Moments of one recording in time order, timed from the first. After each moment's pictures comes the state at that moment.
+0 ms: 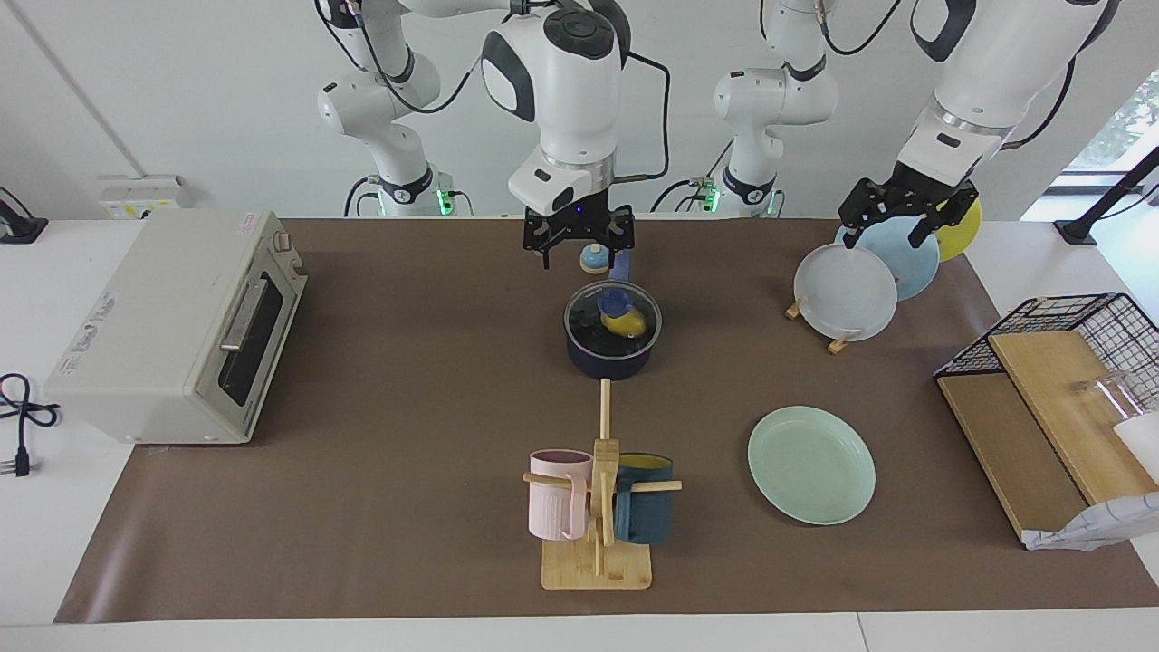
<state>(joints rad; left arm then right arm) -0.13 -0.04 0.00 -1.61 -0.02 1.57 -0.06 0.65 0.28 -0.01 -1.39 0.01 1.70 0.68</state>
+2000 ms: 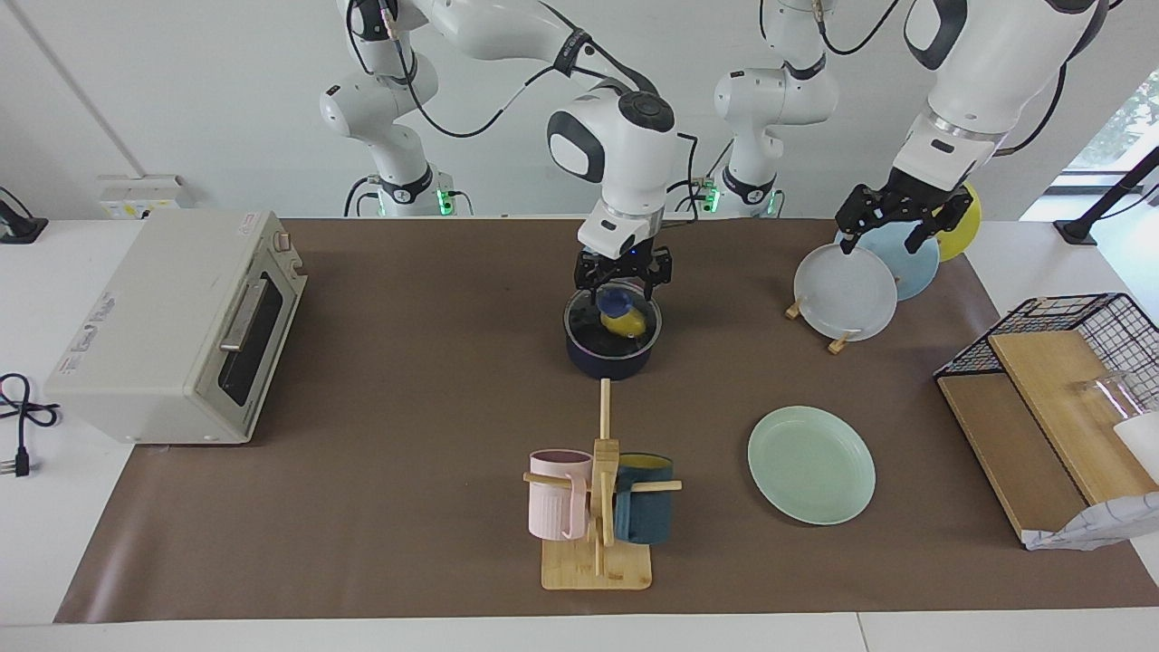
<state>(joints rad) -0.12 -0.07 0.00 -1.67 -0.02 1.63 -0.06 0.77 0.37 -0.01 -1.60 -0.11 1.98 0.70</state>
